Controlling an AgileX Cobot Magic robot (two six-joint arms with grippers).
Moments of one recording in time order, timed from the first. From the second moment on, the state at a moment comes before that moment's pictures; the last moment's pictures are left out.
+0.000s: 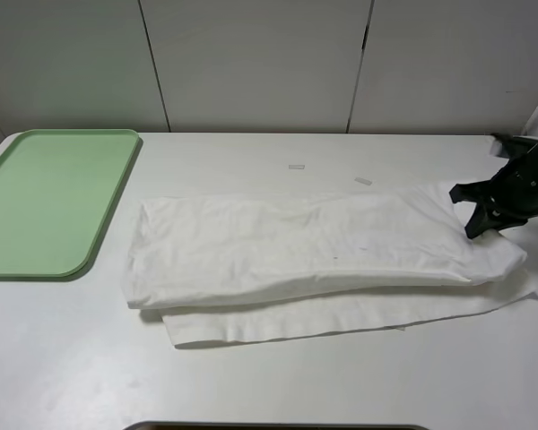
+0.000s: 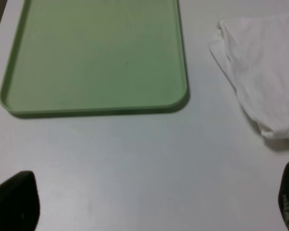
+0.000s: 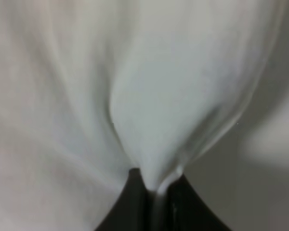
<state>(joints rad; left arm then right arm) -0.10 -0.01 -0.48 0.09 1.07 -0.06 -0.19 1.97 -1.06 0.33 0.66 -0.44</state>
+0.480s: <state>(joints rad) -0.10 -0.01 -0.48 0.09 1.07 -0.06 -0.08 1.75 -1.06 0.13 0.68 -0.15</state>
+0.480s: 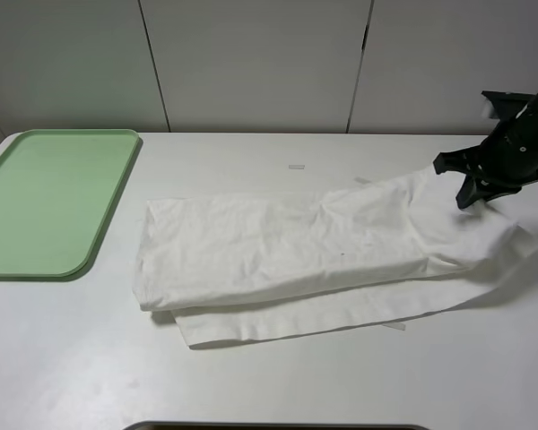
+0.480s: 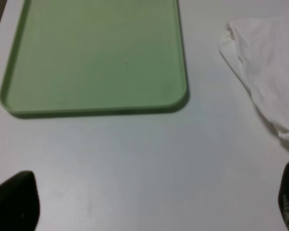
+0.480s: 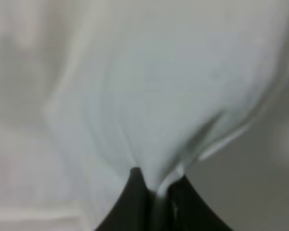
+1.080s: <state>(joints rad) -0.10 -0.01 -0.48 0.09 1.07 -0.06 0.22 1.76 -1.06 0.18 0.68 -0.04</state>
